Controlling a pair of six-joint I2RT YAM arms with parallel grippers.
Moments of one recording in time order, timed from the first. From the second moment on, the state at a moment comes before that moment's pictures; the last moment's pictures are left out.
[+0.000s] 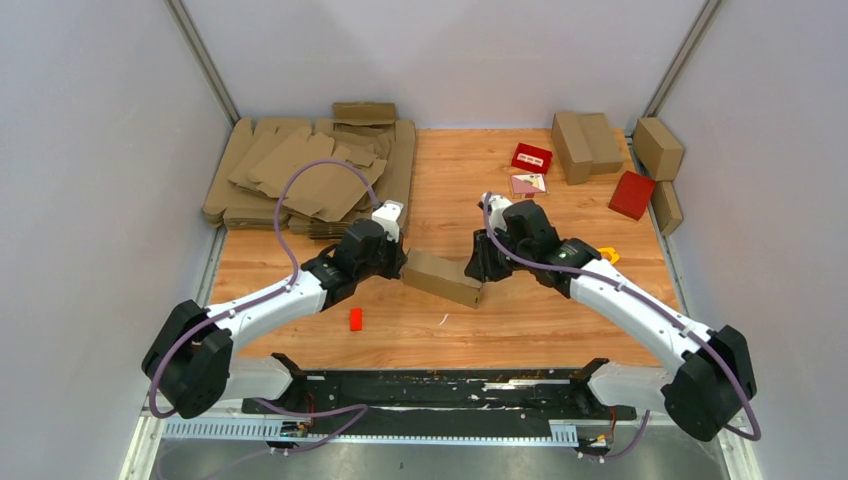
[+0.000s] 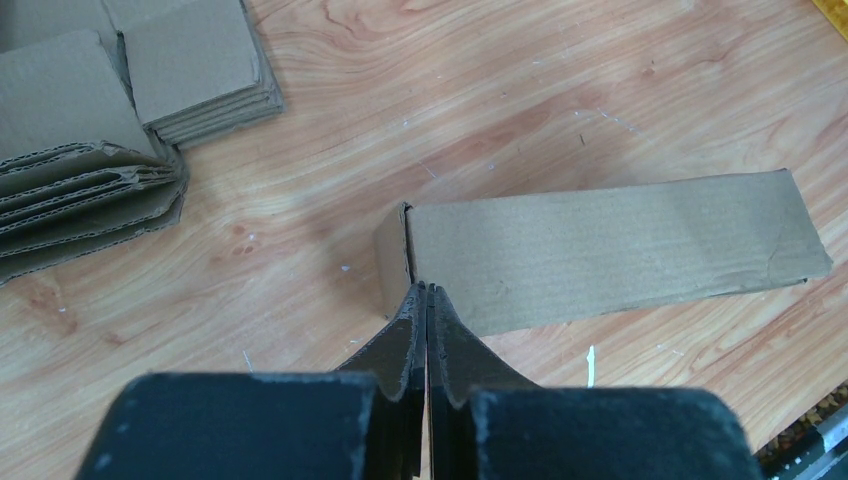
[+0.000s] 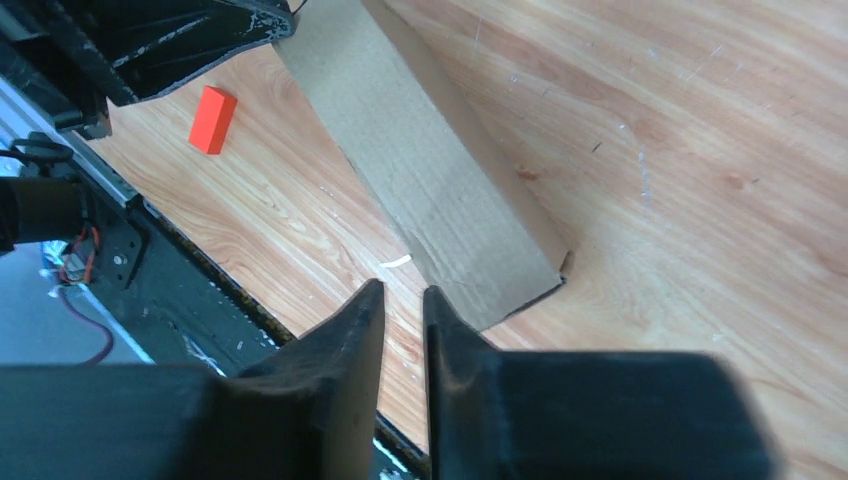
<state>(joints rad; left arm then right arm) -0.69 1.27 0.69 0.00 -0.04 -0.31 0.63 1.23 0.92 -0.45 -0.25 0.32</state>
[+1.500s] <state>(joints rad) -0.69 1.15 0.63 -0.02 -0.05 -0.30 0.63 1.18 0.87 -0.55 -0.14 0.28</state>
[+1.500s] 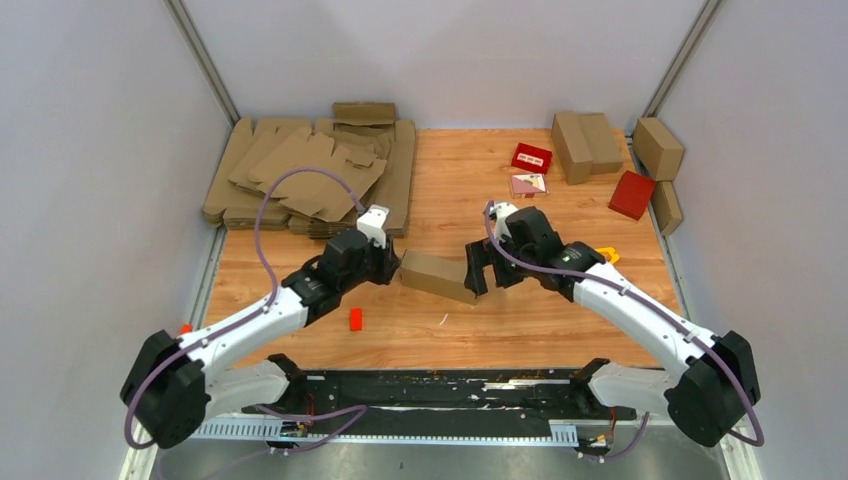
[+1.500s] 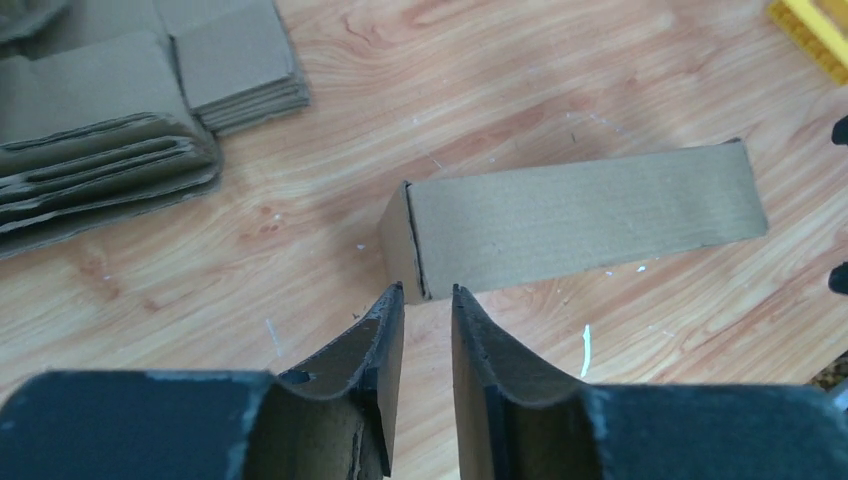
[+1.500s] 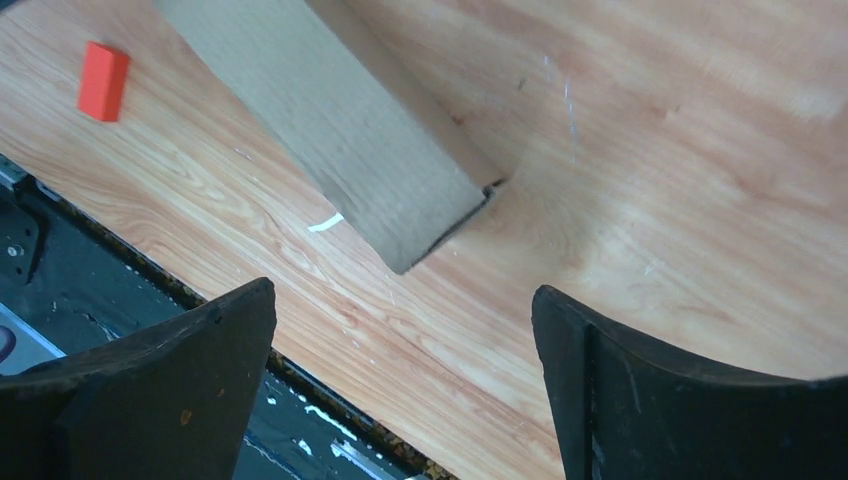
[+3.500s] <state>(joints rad) -0.69 0.59 0.22 0.19 -0.25 -0.30 0.48 1.75 1.53 -0.60 0.77 -0.11</state>
